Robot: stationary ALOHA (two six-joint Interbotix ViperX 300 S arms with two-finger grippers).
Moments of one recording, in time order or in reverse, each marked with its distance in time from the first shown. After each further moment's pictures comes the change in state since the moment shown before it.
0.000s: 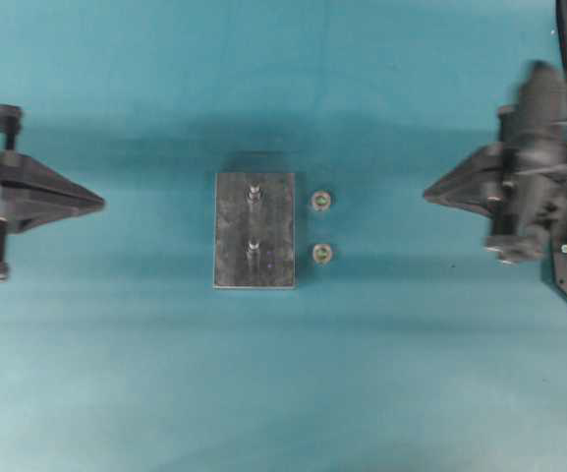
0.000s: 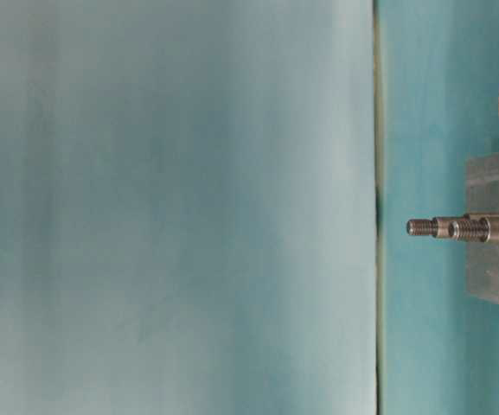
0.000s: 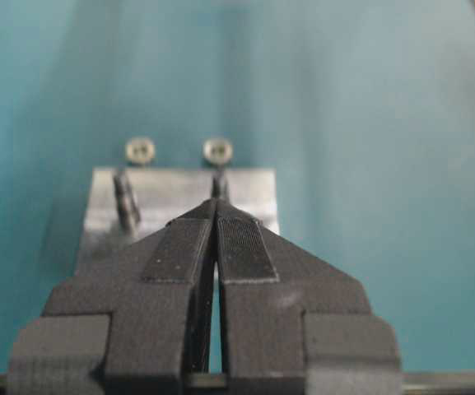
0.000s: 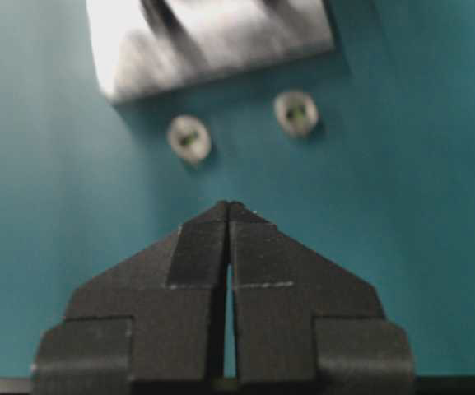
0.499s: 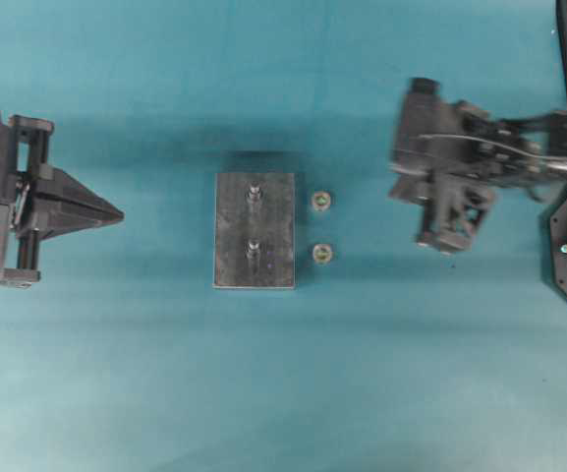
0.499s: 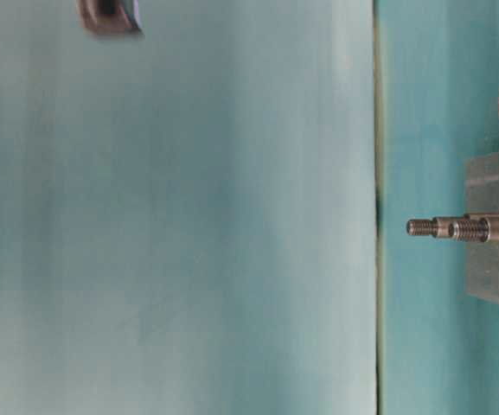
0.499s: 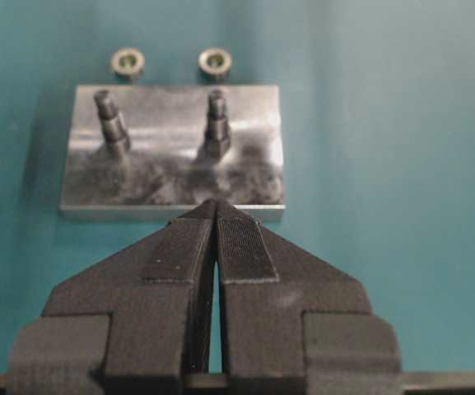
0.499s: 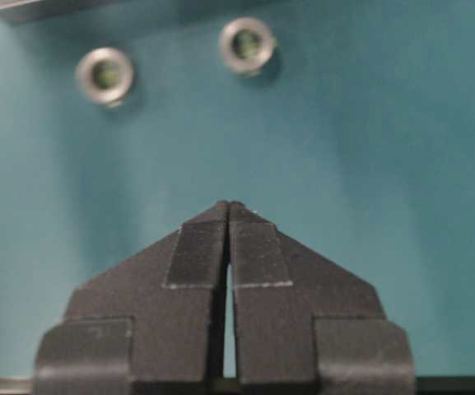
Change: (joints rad) left arm -0.006 0.061 -0.034 0.002 0.118 0.002; right arm -0.032 0.374 -0.215 -0.106 0.135 -0.008
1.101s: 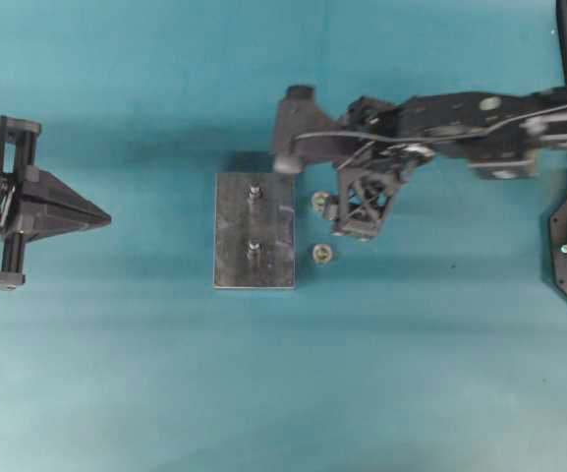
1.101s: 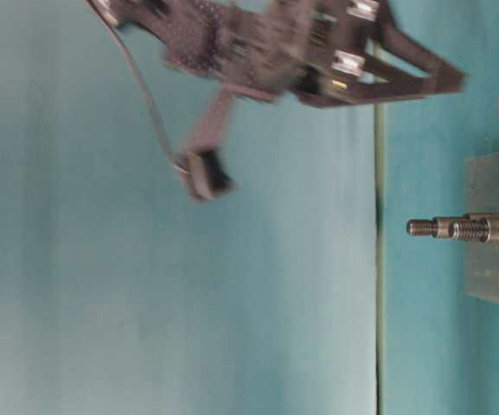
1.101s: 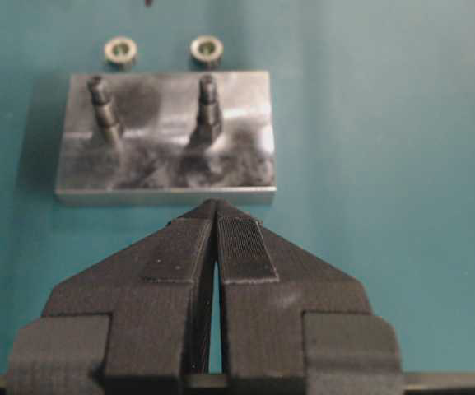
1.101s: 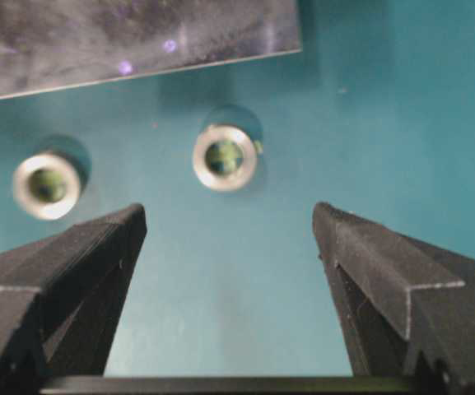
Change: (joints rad) left arm -0.015 -0.035 0.006 0.000 0.048 0.000; right arm -0.006 0.380 -0.281 0.009 0.106 -0.083
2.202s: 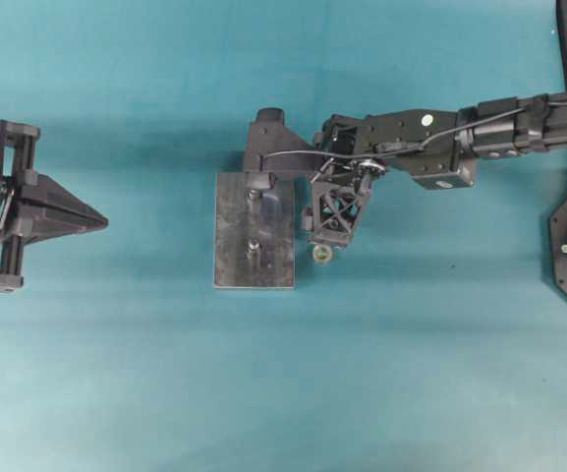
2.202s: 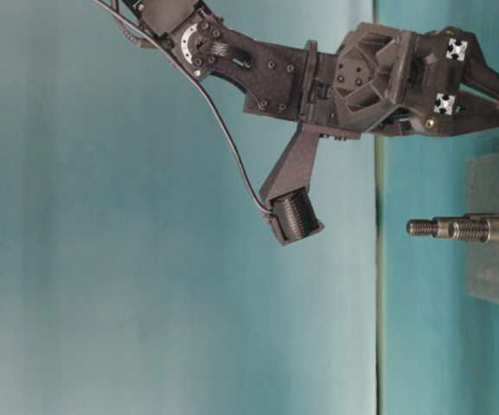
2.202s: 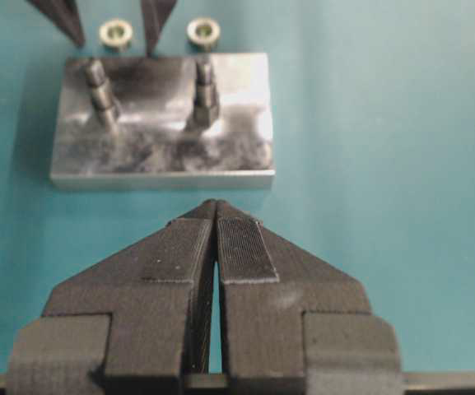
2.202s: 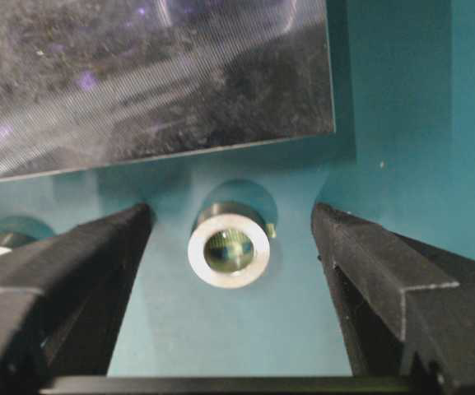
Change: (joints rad) left arm -0.002 -0.006 0.021 0.000 -0.003 -0.002; right arm 0.000 0.143 -0.048 -0.002 -0.051 -0.002
